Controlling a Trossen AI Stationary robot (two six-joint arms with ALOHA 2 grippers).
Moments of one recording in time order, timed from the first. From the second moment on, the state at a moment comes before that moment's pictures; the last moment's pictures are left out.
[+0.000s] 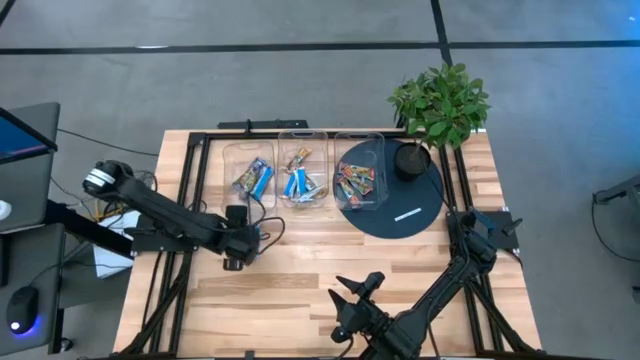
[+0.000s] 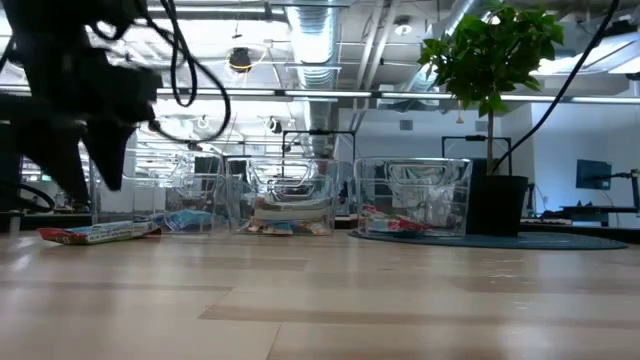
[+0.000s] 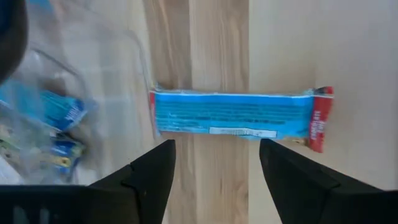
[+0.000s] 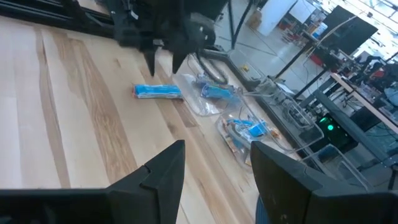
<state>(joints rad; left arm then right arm) -0.39 1.30 0.71 -0.85 -0.33 -0.31 0.79 2.24 2.03 -1.30 1.23 0.93</state>
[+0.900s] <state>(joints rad) -0.43 1.54 0.77 -0.58 -0.17 -0.07 0.79 2.24 2.03 -1.30 1.23 0.93</state>
